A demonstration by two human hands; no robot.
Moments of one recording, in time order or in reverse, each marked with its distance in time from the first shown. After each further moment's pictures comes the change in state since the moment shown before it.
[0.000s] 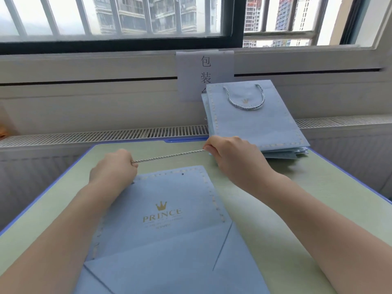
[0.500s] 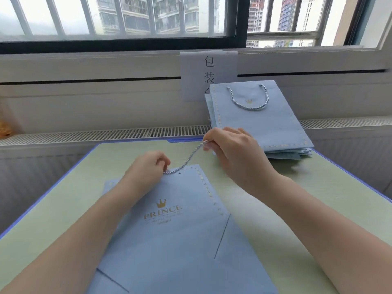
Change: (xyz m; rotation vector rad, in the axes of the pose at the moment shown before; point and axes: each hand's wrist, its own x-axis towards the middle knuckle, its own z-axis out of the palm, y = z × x) left_hand -0.015 0.027 0.017 -0.448 -0.112 0.303; right_hand 0.003 -0.002 0.005 0.156 0.332 -0.252
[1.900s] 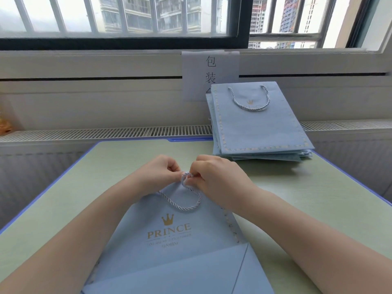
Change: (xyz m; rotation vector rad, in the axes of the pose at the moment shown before) left_hand -0.013 0.025 0.000 -0.122 -0.267 -0.027; right_hand -0.007 -0.035 0.012 -0.040 -0.545 0.184
